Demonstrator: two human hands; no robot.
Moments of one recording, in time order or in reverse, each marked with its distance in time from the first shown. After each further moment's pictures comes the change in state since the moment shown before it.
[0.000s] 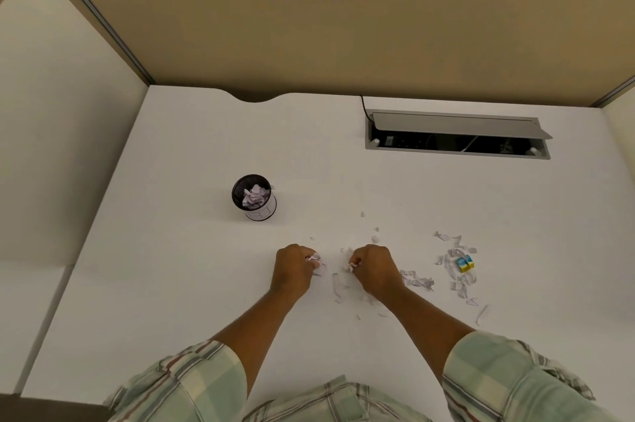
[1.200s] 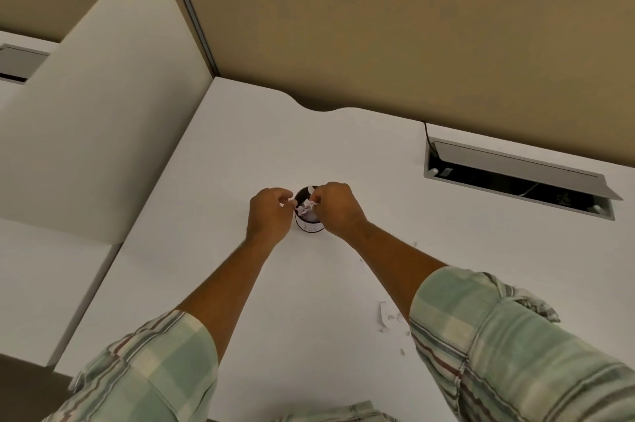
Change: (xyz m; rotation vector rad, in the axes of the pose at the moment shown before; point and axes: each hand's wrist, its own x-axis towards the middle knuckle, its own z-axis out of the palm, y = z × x) left_hand 0.057 -0.020 -0.187 -0.123 0.385 -0.120; right_hand 0.087 -0.244 -0.038 -0.051 0.005 -0.336
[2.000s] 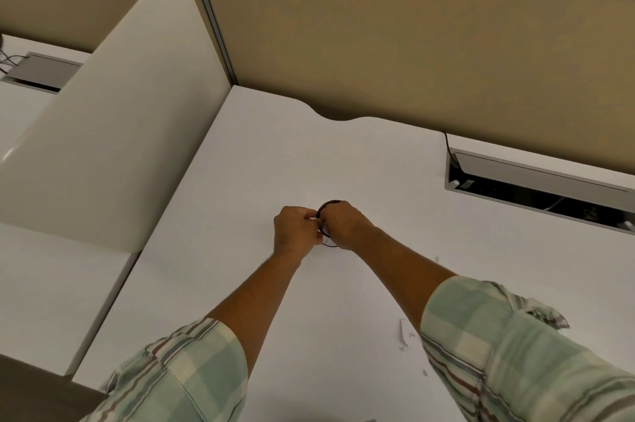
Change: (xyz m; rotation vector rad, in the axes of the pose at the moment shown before) left_hand -0.001 0.002 0.010 -0.313 -0.090 -0.258; right_hand 0.026 -0.010 0.028 -0.285 -0.285 -0.044
